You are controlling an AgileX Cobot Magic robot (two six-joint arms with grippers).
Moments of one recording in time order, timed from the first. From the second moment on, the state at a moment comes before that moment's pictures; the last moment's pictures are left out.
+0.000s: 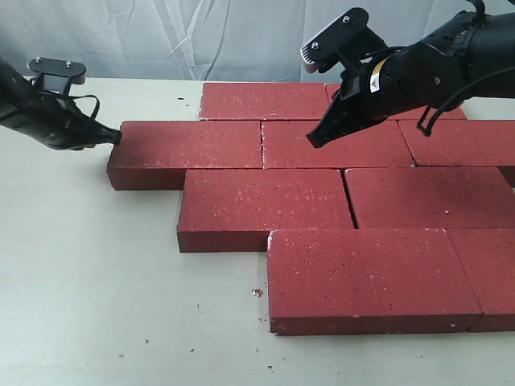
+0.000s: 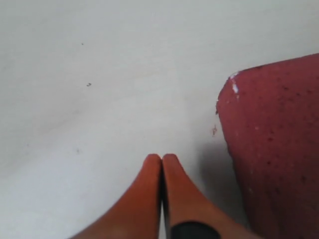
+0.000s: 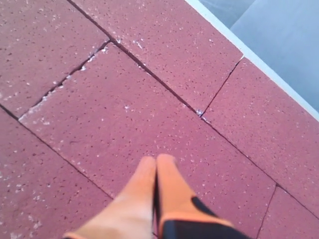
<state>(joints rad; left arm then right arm) -0.04 2.03 -1.19 -0.50 0.21 0.59 0.42 1.74 -1.13 -0.28 0.28 -0.12</state>
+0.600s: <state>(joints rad) -0.09 1.72 -1.20 -0.50 0.32 0.59 0.42 1.73 -1.25 -0.22 0.36 -0.12</state>
